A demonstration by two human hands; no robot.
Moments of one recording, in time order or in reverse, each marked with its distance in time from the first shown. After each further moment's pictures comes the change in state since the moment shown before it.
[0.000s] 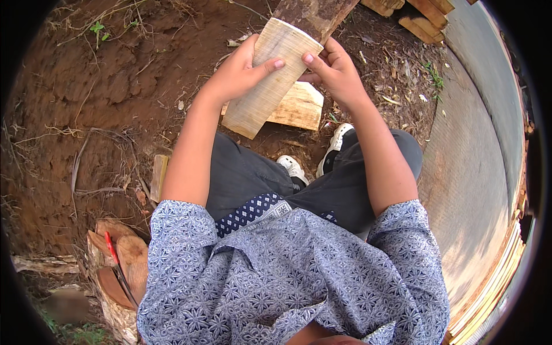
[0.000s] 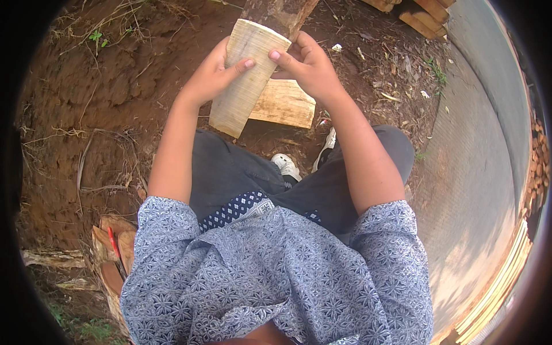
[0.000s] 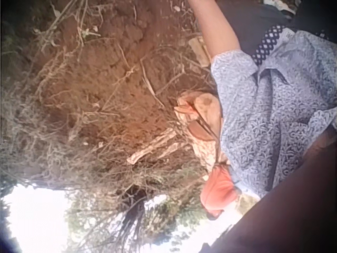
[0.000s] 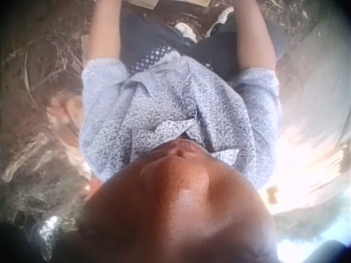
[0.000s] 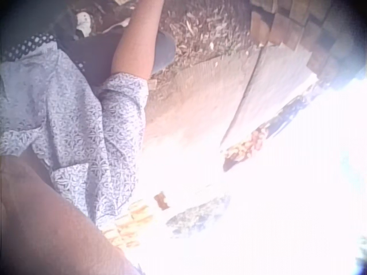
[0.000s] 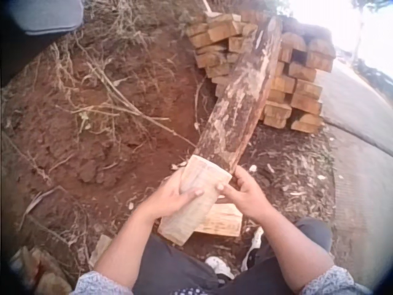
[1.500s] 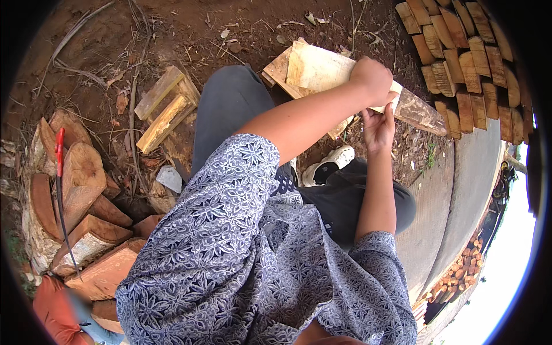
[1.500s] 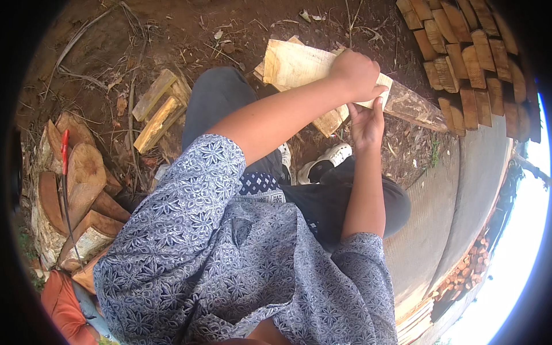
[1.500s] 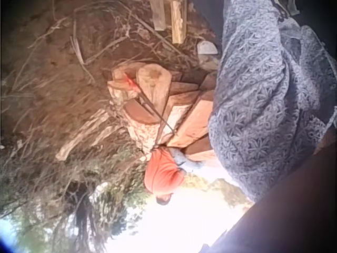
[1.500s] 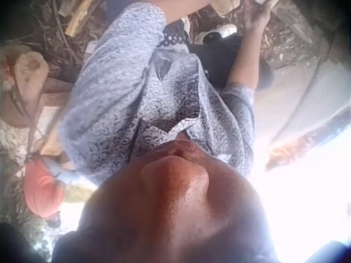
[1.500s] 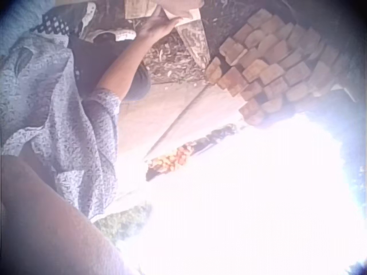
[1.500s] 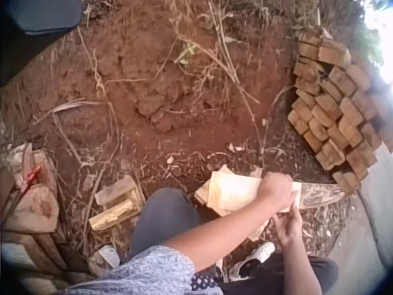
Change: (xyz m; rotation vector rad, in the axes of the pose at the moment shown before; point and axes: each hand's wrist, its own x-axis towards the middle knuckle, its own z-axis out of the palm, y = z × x) left_hand 0.039 -0.046 0.055 0.810 0.139 -0.128; right_hand -0.020 0.103 0.004 0.512 0.205 0.297
